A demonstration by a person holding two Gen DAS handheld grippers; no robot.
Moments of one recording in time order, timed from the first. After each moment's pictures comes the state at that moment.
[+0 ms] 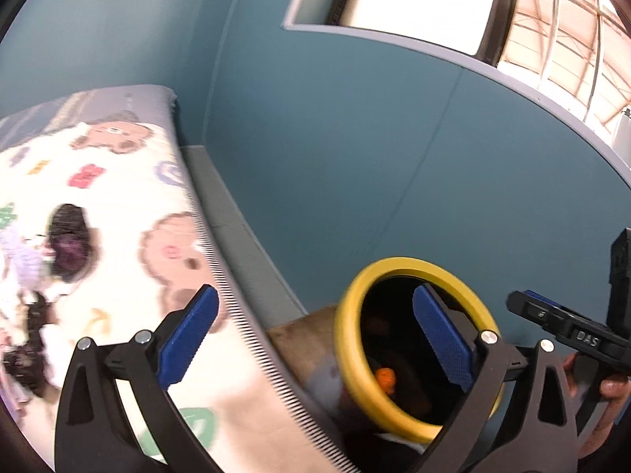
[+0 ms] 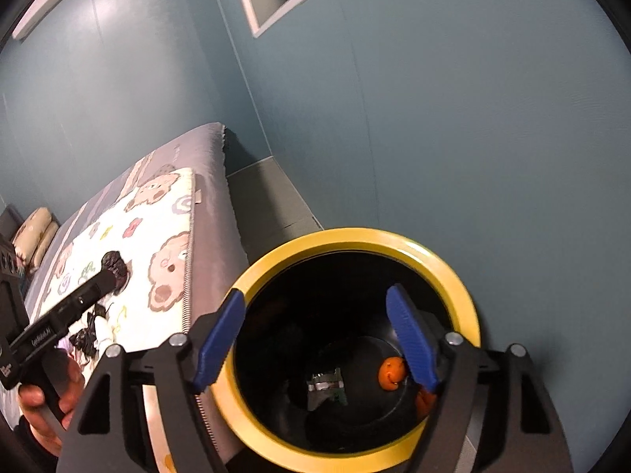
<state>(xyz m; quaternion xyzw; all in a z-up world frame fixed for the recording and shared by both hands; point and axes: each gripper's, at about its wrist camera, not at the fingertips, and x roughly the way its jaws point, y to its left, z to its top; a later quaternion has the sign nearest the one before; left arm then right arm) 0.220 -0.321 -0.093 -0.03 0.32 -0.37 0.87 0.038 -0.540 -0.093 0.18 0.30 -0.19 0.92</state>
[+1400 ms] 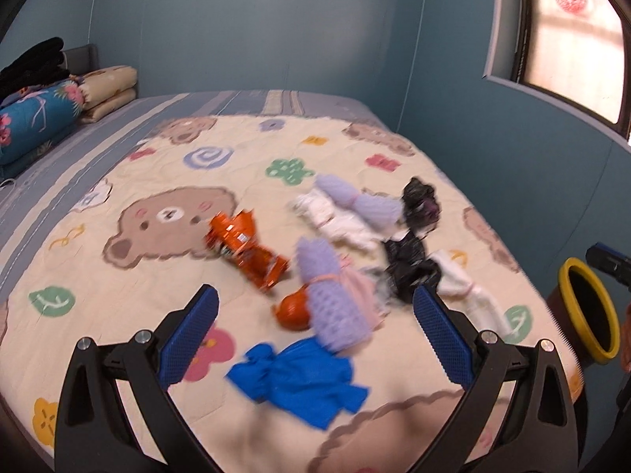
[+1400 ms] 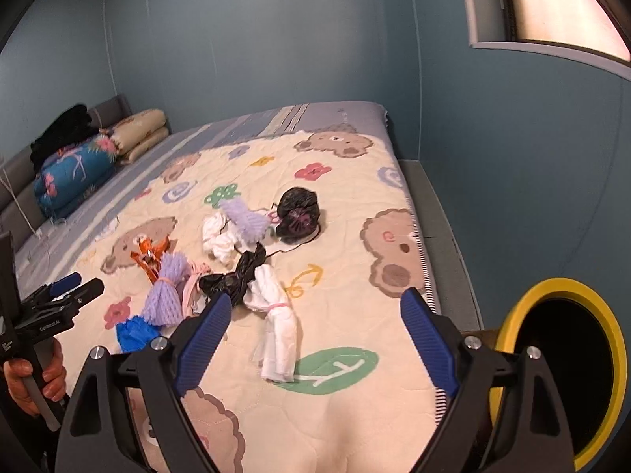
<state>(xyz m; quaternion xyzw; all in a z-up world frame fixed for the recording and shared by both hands) 0.198 0.040 -0.114 -0.04 0.32 -0.08 0.94 0.144 -0.287 -0.093 0.03 0.31 0.03 0.95</state>
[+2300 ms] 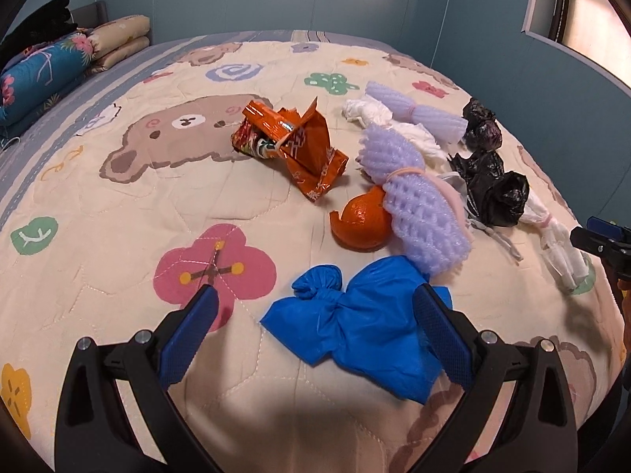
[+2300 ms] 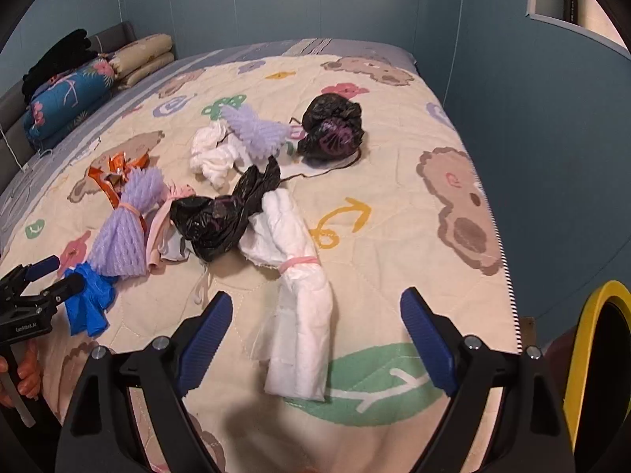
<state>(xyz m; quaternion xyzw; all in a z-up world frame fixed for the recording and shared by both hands) 0.222 0.067 -0.208 -0.04 0.41 -0.05 0.91 0.219 -0.240 -0.186 -0.04 0.42 0.04 0.91</state>
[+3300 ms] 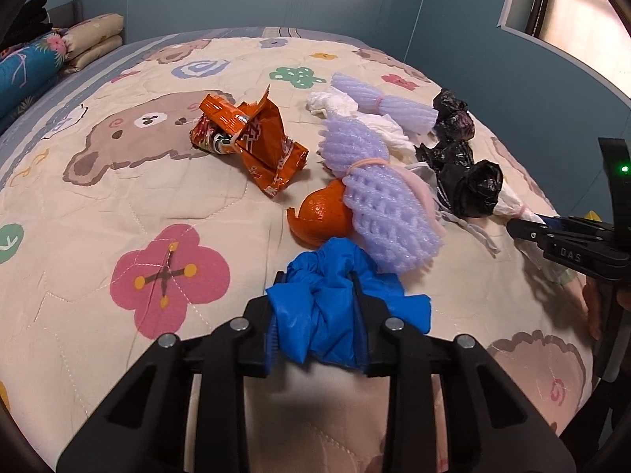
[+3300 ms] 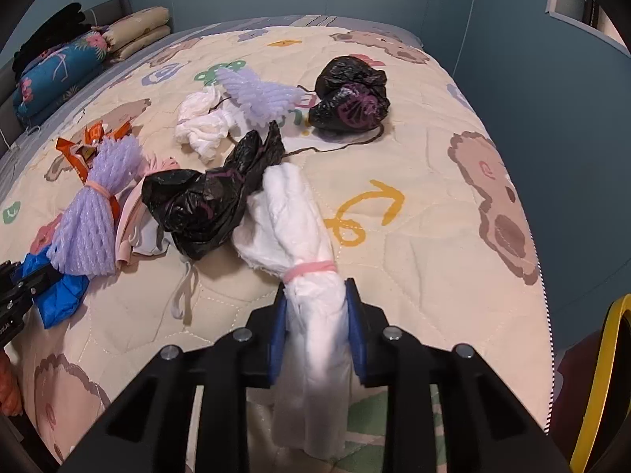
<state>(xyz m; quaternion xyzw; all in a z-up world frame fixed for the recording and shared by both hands) 0.225 0.055 -0.214 -0.05 0.41 -0.11 0.90 0.251 -0.223 -0.219 -0.06 0.45 0.03 0.89</state>
